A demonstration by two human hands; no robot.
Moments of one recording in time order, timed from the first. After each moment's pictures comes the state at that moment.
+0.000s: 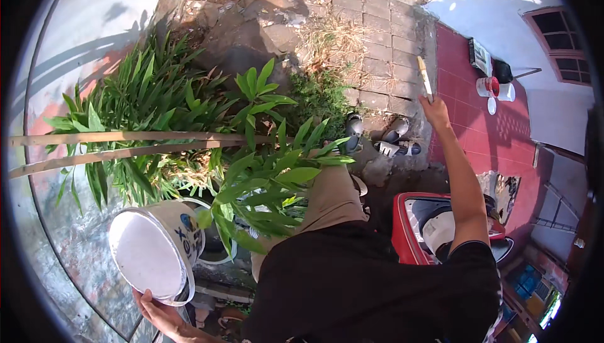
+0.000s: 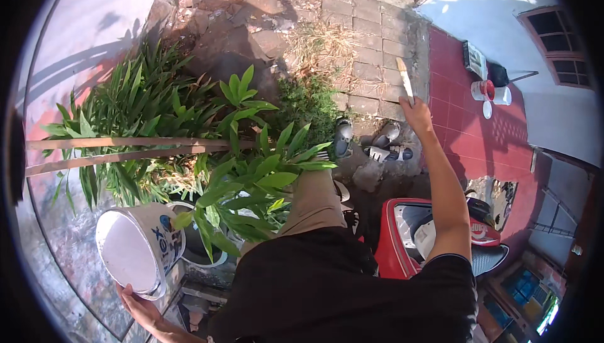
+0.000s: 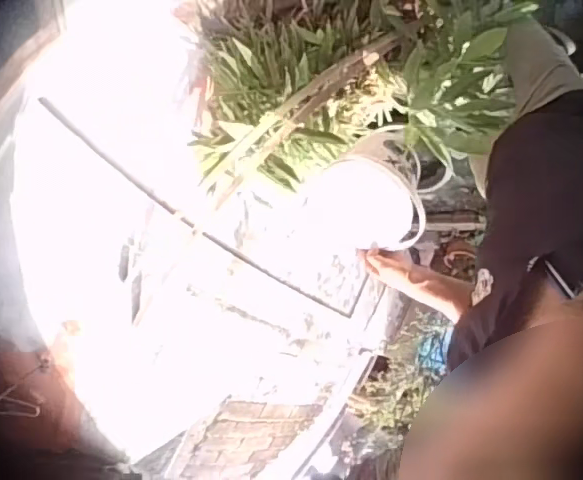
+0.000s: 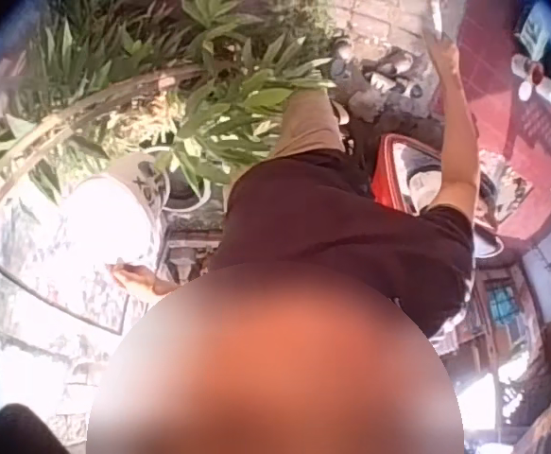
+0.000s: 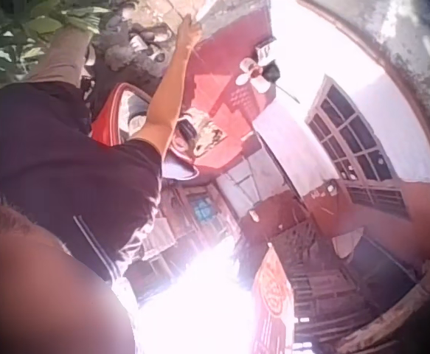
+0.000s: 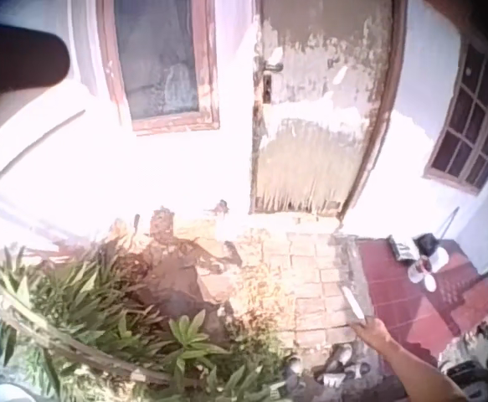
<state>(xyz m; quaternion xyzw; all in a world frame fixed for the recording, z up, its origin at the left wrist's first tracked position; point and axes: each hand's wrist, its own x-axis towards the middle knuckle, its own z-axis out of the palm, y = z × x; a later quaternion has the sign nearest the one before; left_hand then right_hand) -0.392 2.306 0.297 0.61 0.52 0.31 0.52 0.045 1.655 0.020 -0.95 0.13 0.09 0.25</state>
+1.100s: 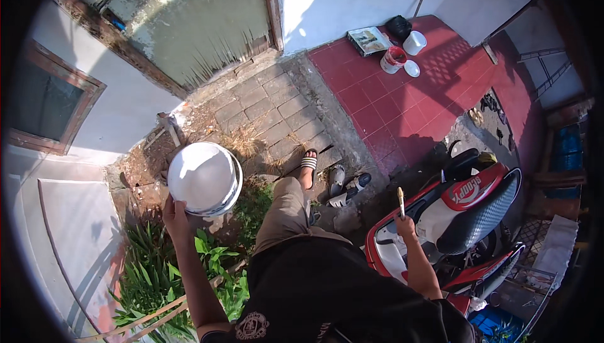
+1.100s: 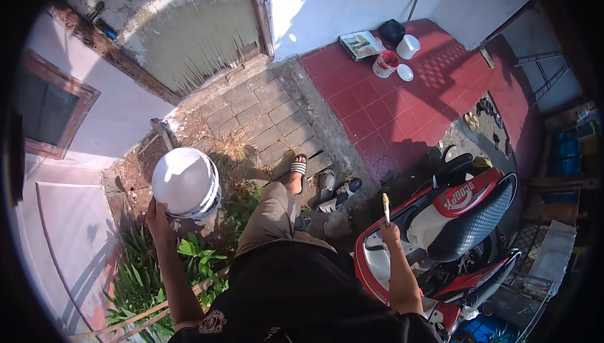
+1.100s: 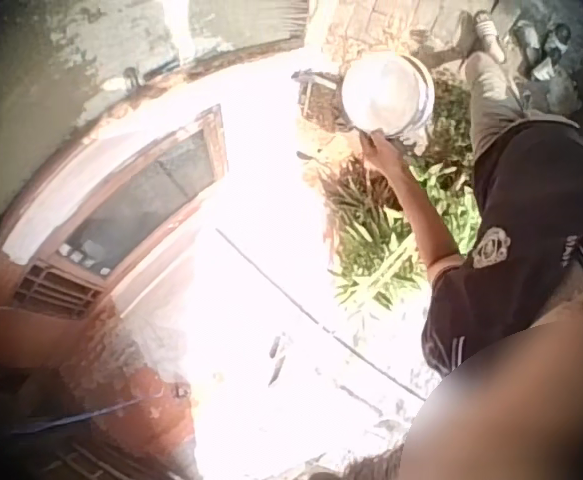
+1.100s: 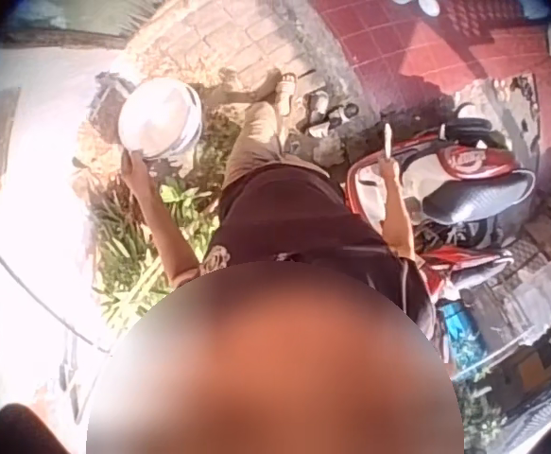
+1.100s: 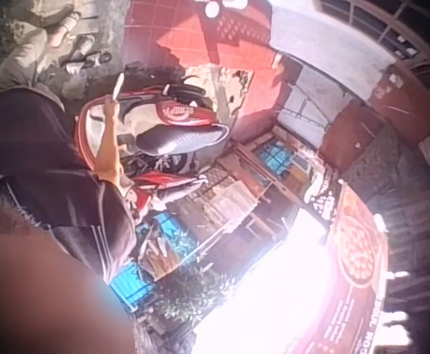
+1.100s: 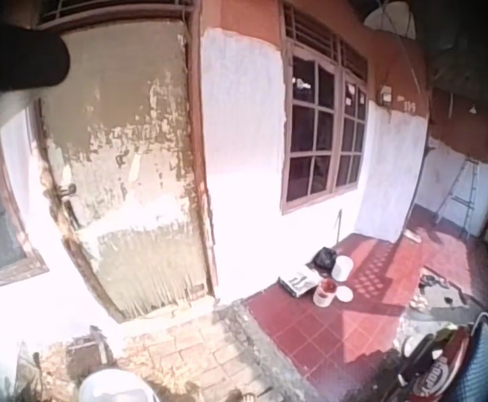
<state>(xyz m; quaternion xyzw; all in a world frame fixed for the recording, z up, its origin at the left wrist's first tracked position) 0.191 1.926 0.207 0.74 0.12 -0.02 0.66 -0.263 1.383 -0.008 -0.72 0.59 0.12 0.33</state>
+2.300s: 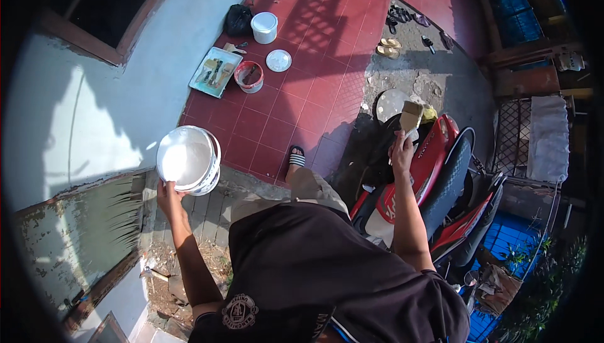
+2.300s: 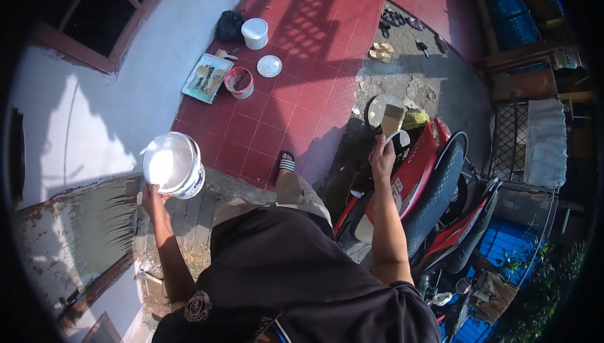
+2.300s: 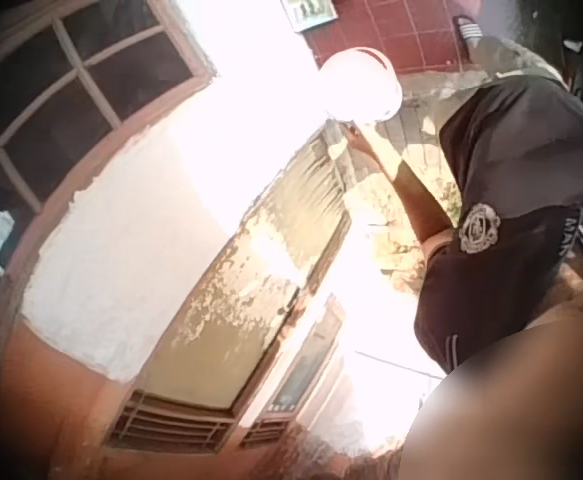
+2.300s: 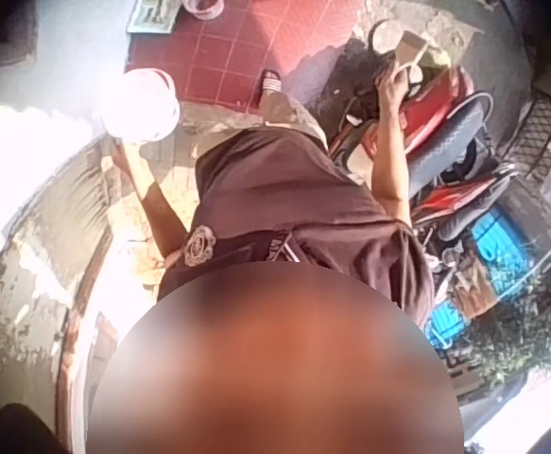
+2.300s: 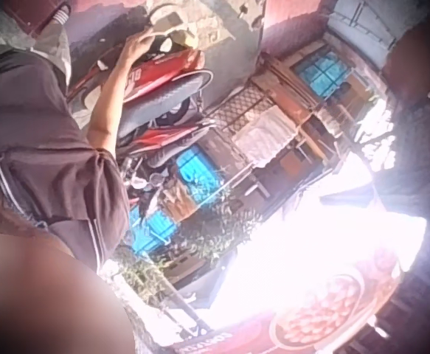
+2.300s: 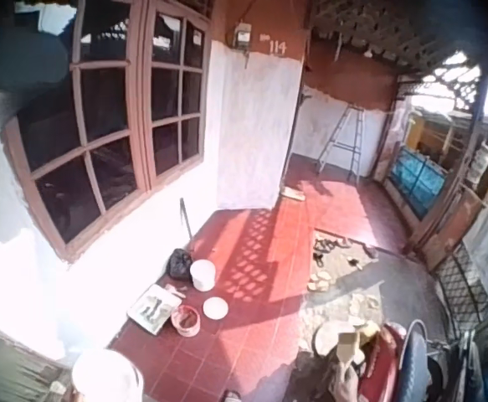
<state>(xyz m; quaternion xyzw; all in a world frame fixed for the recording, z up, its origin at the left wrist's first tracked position) 0.394 1.046 0.158 0.74 0.01 -0.25 0.62 -0.162 0.729 0.129 -0.49 0.63 -0.43 0.42</state>
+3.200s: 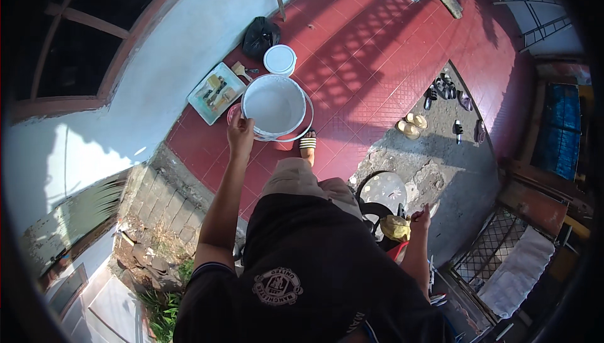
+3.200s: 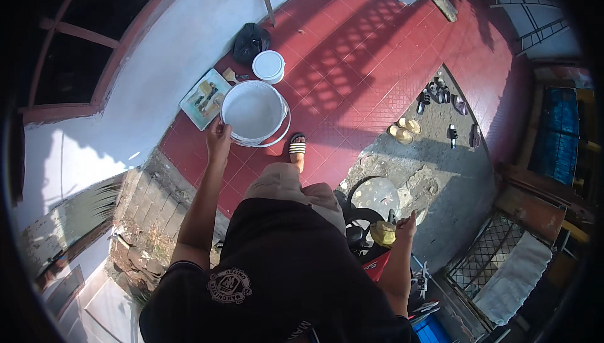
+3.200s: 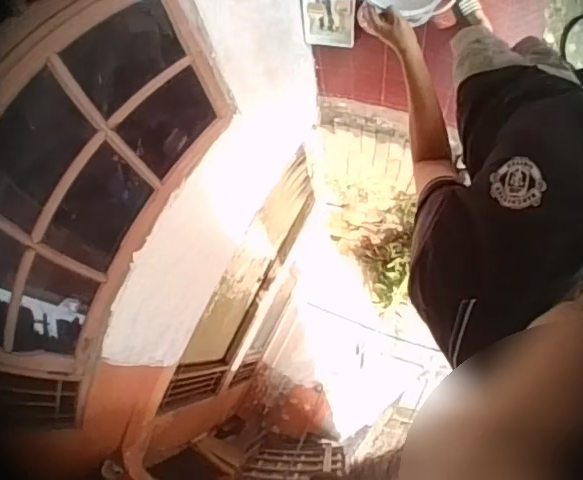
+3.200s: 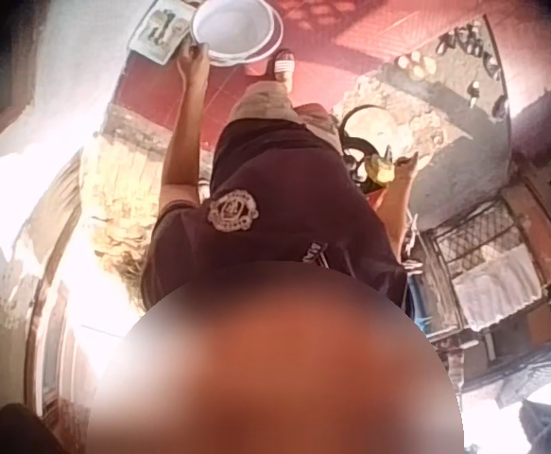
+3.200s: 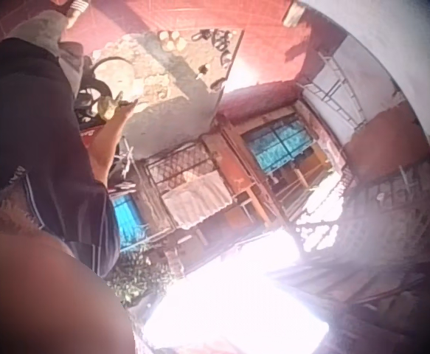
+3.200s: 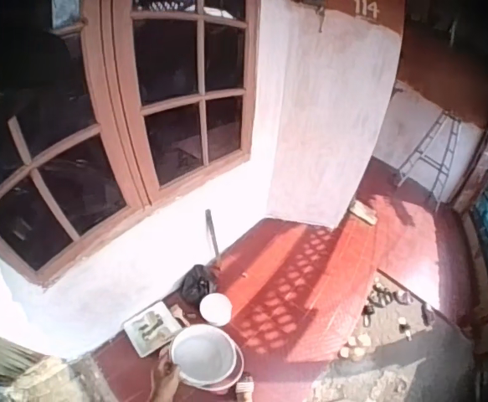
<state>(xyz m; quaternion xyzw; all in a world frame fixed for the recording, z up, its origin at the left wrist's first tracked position) 0.328 0.385 0.052 0.76 -0.06 -0.29 0.59 -0.327 0.212 0.047 -0.05 0.77 -0.37 0.51</state>
